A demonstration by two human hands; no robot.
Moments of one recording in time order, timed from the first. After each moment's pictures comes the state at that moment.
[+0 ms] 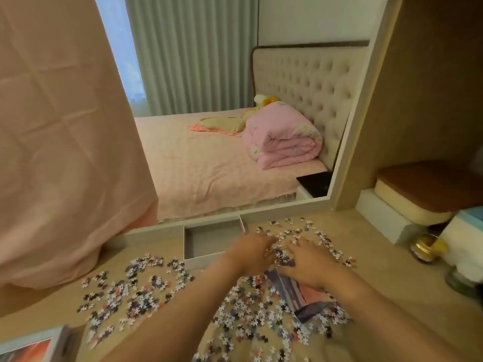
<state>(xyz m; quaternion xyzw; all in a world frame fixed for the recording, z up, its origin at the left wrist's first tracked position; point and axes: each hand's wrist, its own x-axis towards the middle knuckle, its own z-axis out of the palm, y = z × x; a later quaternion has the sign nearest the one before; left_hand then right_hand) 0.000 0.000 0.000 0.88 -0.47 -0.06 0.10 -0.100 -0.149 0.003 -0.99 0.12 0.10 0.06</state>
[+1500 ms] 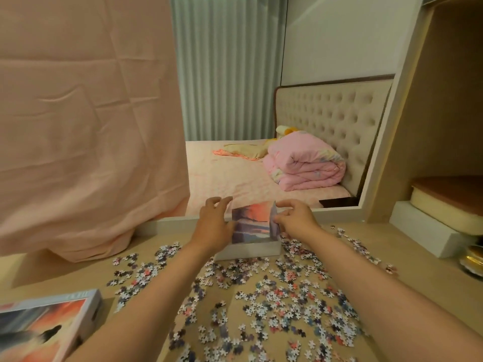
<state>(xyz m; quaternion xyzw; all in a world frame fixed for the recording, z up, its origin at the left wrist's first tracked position) 0.054 0.133 -0.027 0.90 -0.24 0.11 0.35 -0.008 -0.079 -0.008 -0.82 0.18 -0.15 0.52</state>
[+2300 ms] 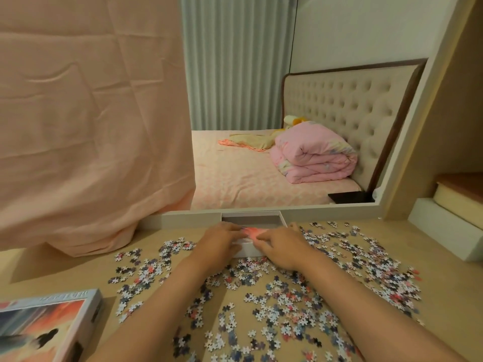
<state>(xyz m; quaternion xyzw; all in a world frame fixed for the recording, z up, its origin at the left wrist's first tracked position) 0.069 0.154 -0.079 0.90 -0.40 0.10 0.18 -0.002 -0.041 -0.052 -1.00 -0.02 -0.01 0.09</state>
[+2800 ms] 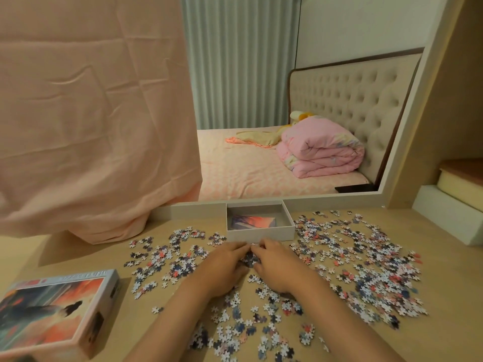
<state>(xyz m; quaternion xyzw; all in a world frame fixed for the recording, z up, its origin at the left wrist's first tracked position) -0.003 0.169 -0.102 0.91 -0.38 0.02 0.17 -0.054 -0.001 -0.083 -1.00 -0.05 0.02 0.06</state>
